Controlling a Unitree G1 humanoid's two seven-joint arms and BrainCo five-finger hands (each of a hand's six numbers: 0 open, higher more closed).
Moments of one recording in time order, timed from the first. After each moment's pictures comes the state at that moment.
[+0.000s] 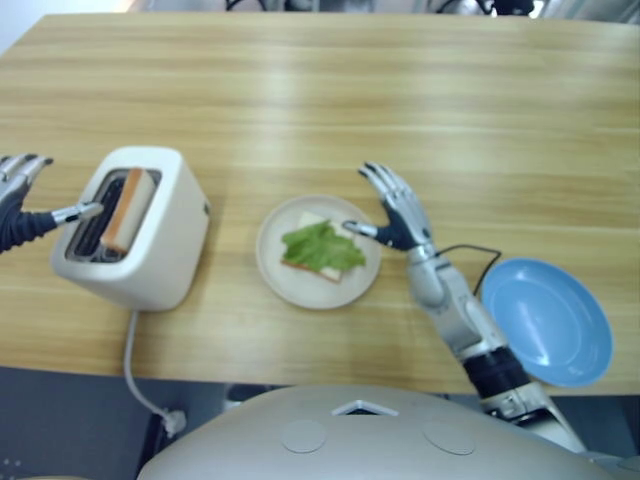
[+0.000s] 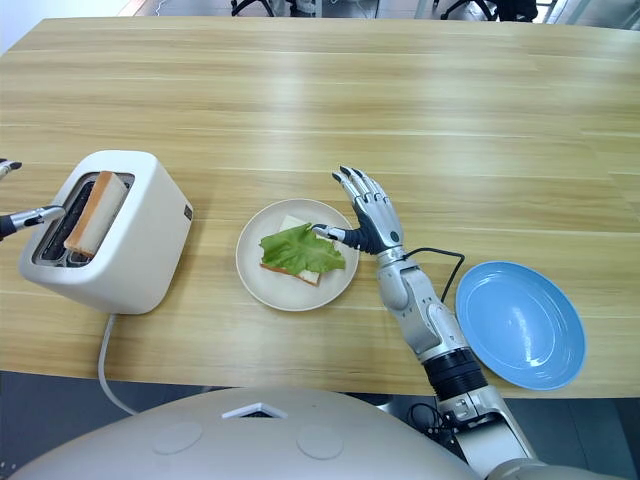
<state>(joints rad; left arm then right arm) 0.49 0.93 0.56 -0.50 0.70 0.20 -0.37 -0.01 -0.32 0.28 0.06 -0.76 -0.23 -0.31</state>
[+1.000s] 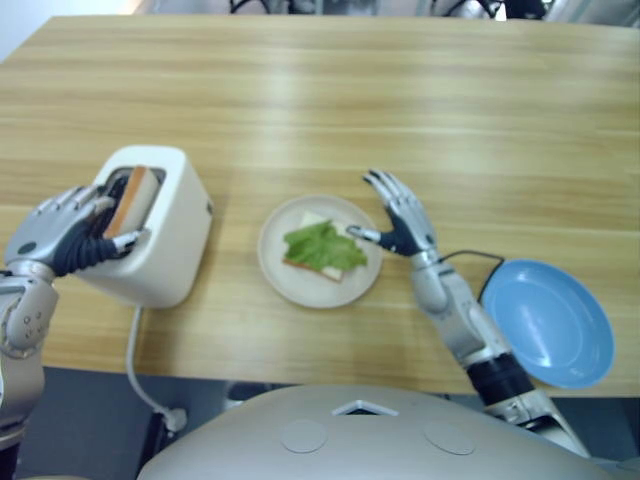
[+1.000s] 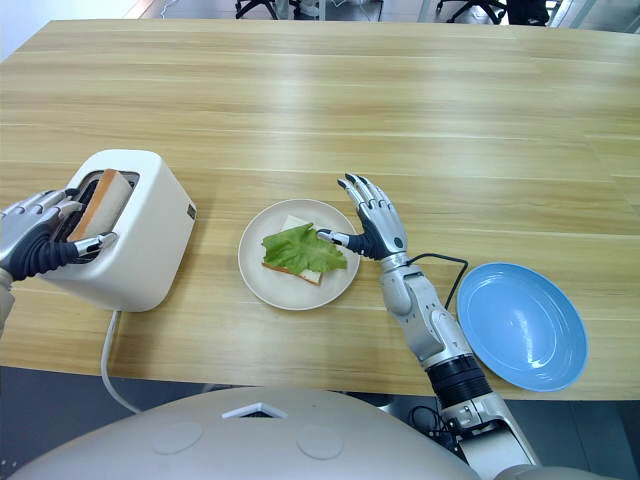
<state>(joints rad) 0.48 0.77 0.42 -0.58 0.75 0.13 -0.41 0.02 -0.33 0.28 0.06 -0.76 -0.22 -0.31</state>
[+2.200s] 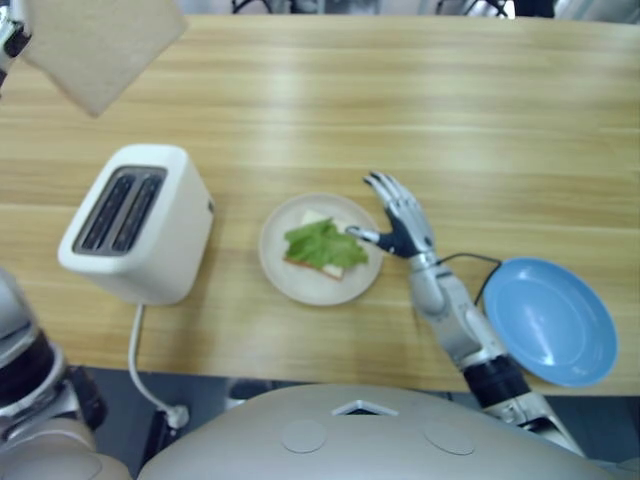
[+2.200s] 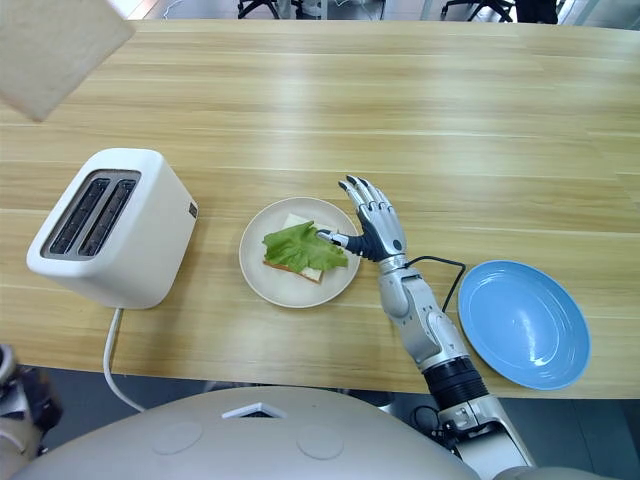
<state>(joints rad) -0.26 0.51 0.43 -0.79 0.13 0.30 -0.27 0.03 -0.31 0.28 0.07 -0.77 -0.20 -0.33</state>
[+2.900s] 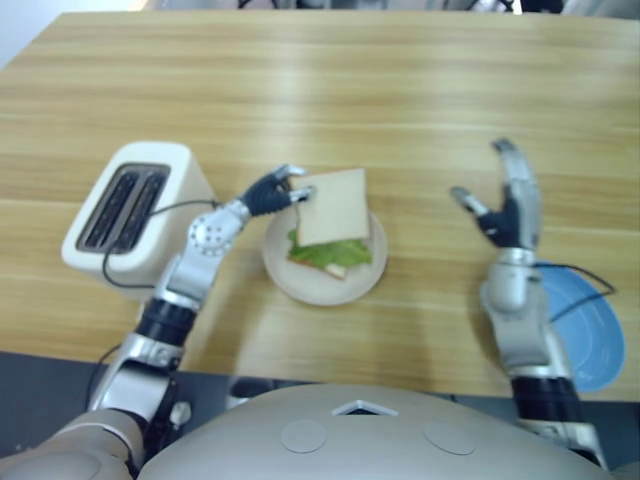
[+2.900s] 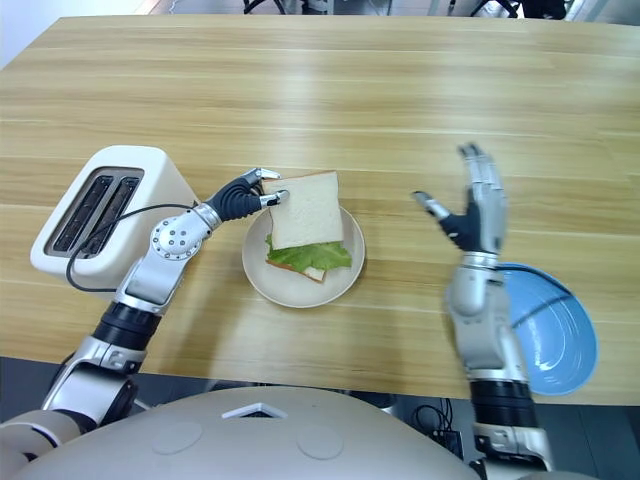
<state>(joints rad) -0.29 0.37 -0.26 0.10 0.16 -0.11 -0.43 0.17 -0.38 -0.21 -0.14 -0.55 -0.15 -0.40</state>
